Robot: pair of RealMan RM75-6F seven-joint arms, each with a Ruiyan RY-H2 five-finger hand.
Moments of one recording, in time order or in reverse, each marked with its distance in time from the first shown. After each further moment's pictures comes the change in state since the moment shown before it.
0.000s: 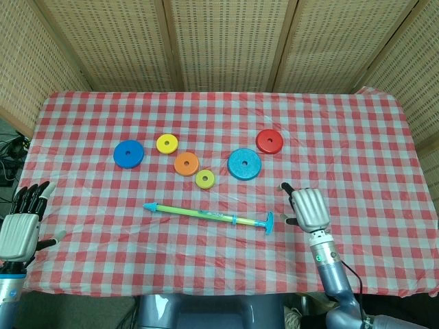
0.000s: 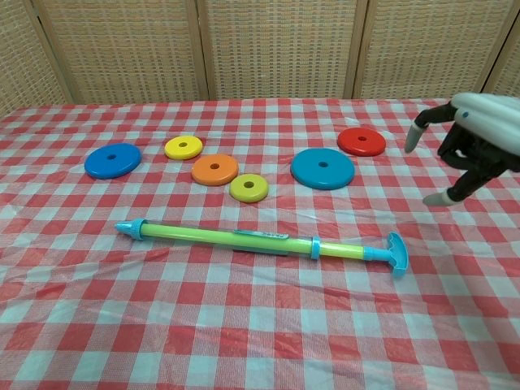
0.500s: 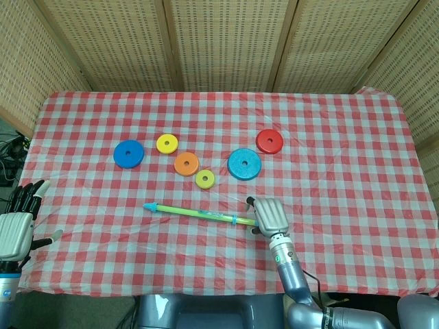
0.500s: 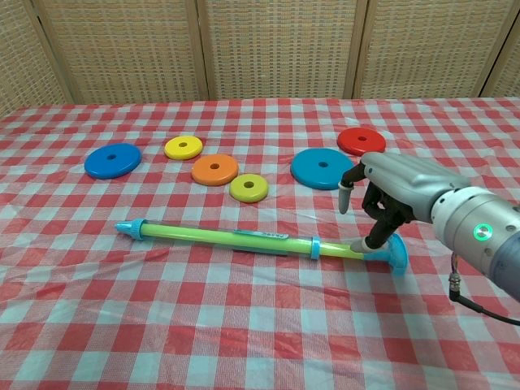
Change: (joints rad) left arm 0.004 0.026 -0.004 -0.008 -0.008 -0.003 -0.049; right arm 0.125 -0.220 0.006 0.034 0.264 -0.030 -0.223
